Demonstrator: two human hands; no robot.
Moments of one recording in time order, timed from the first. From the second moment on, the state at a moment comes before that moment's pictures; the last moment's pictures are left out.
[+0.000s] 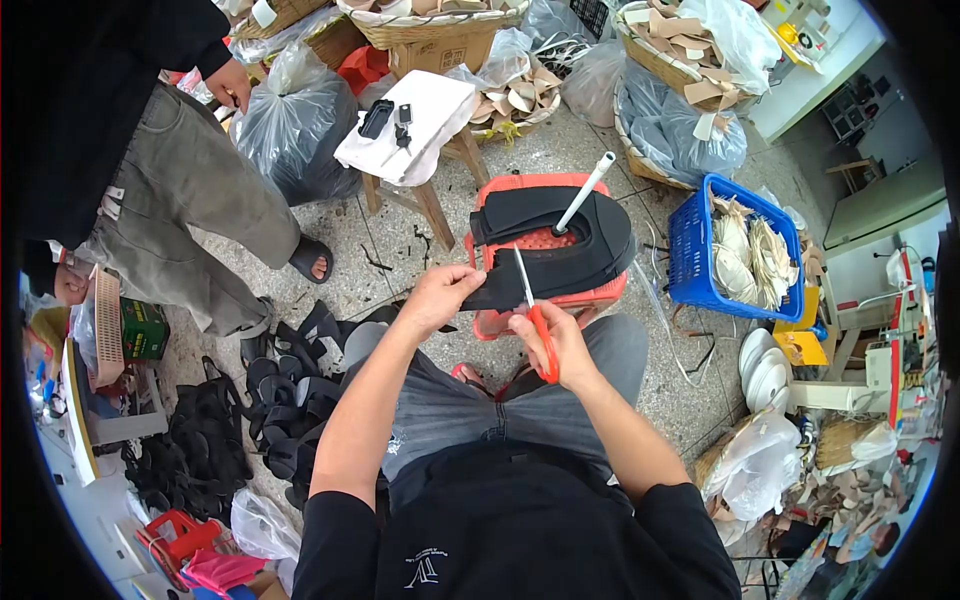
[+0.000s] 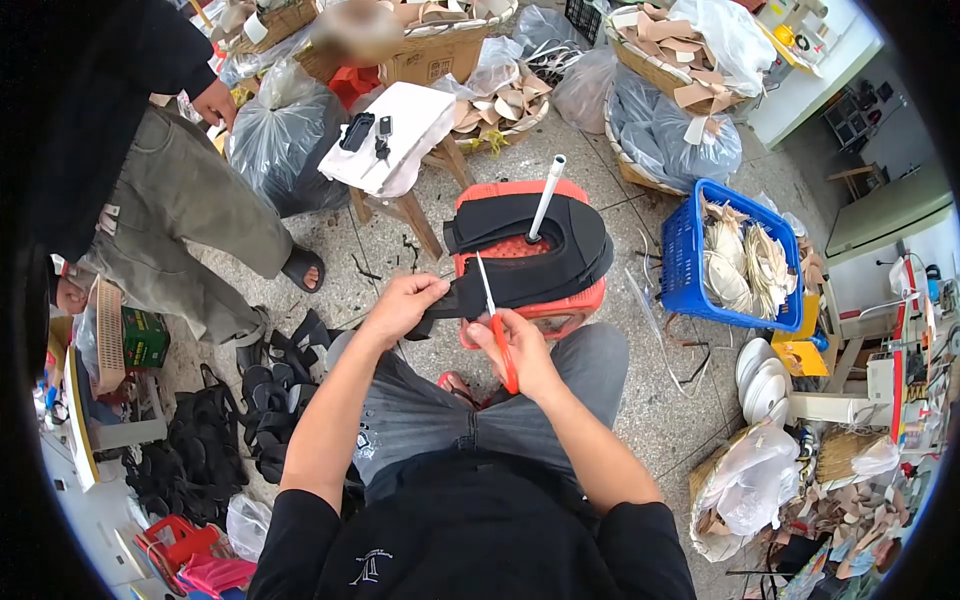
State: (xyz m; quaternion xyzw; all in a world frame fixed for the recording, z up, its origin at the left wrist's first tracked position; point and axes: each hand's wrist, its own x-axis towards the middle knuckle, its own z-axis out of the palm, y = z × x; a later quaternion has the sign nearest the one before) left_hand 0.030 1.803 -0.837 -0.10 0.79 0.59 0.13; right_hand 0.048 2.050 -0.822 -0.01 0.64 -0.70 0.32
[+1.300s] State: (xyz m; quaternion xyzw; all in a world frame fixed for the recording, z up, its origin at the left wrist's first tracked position) left_hand 0.131 1.913 -0.753 -0.04 0.72 0.69 0.03; right_hand 0.073 2.100 -0.754 -0.17 0.70 -0.69 0.02
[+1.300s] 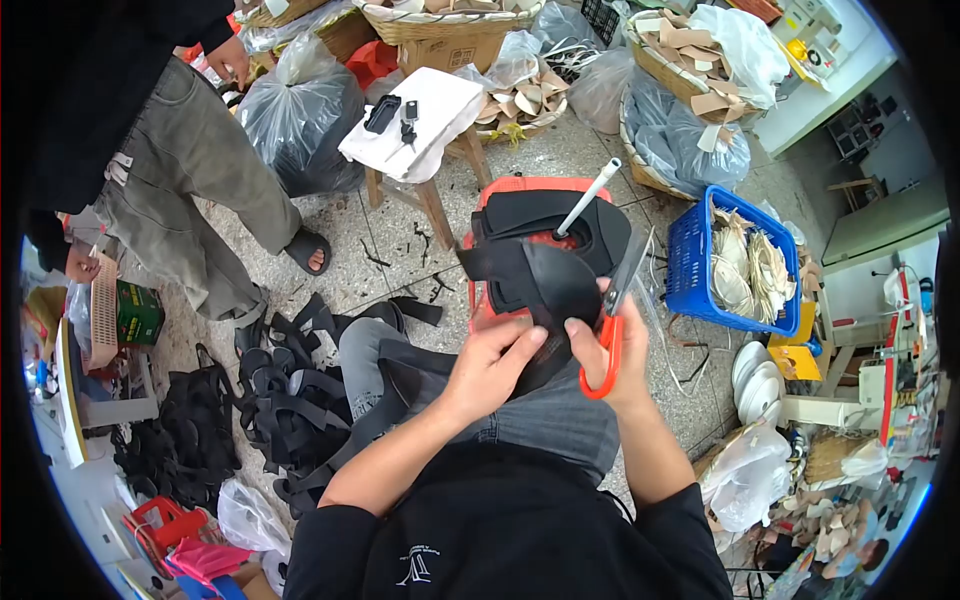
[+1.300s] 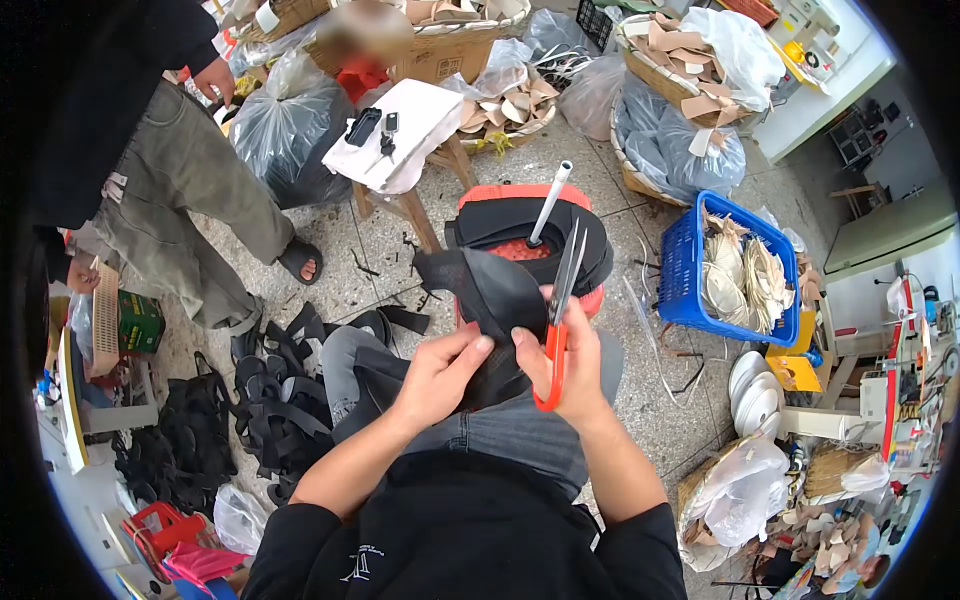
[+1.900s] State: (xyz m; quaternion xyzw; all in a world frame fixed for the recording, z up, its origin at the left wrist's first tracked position) left_hand 0.087 1.836 -0.791 -0.13 0.77 0.61 0.13; right_hand -0.082 2.179 -0.824 0.04 0.75 -0.66 -0.04
